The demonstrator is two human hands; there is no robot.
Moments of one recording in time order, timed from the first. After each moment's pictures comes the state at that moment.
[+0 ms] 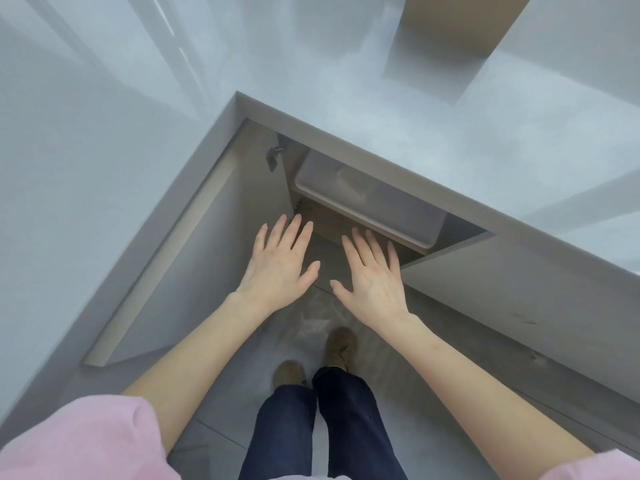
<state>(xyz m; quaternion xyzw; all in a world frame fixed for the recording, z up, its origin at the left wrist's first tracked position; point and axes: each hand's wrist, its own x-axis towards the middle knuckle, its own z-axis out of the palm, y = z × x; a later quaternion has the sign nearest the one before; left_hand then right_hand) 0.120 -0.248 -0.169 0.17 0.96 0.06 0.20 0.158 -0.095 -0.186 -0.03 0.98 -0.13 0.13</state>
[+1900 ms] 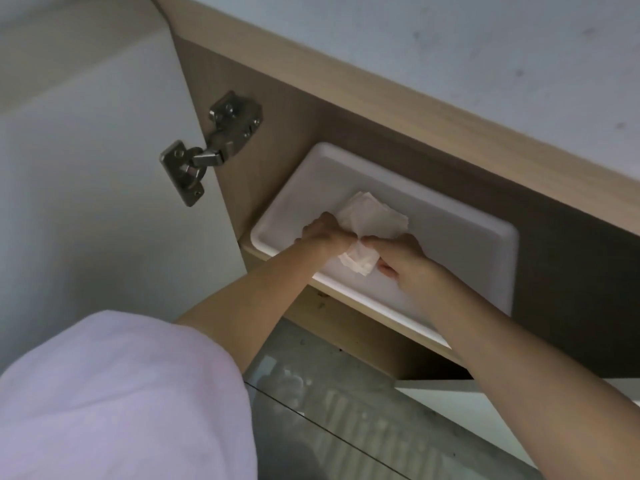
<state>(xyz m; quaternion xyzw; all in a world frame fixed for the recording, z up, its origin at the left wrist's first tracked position) -0.110 -0.123 -0.404 -0.06 0.88 0.38 0.28 -0.074 -0.021 -0.401 0.37 0.74 -0.54 0.13</state>
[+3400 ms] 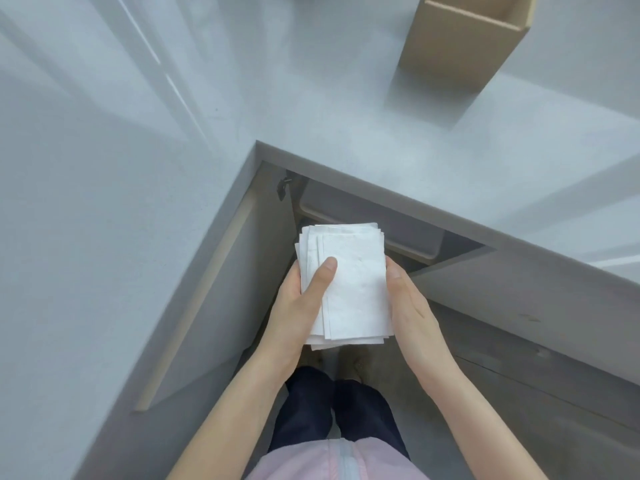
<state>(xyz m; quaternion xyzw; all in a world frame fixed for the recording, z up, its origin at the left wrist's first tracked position) 0.133 -0.255 -0.083 -0.17 0.61 0.71 0.31 0.166 -0.128 -0.064 0.28 0.72 -0.61 0.17</state>
